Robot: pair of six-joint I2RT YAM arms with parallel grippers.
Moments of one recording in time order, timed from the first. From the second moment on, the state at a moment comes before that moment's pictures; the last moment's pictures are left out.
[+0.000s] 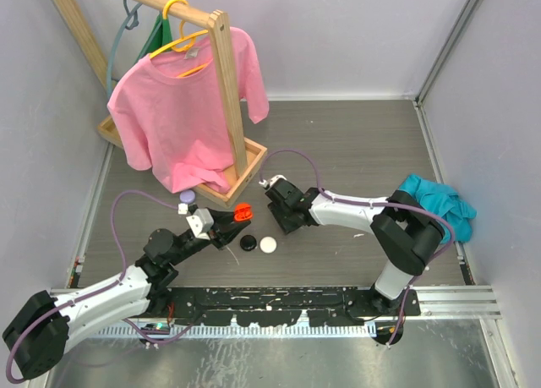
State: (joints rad) left arm -0.79 0.72 0.08 0.85 0.26 -0.04; right arm 0.87 1.67 0.95 -0.41 0.20 0.23
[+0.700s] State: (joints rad) left arm -0.79 0.72 0.08 0.85 0.26 -0.04; right arm 0.87 1.65 0.93 -0.43 0.30 0.22
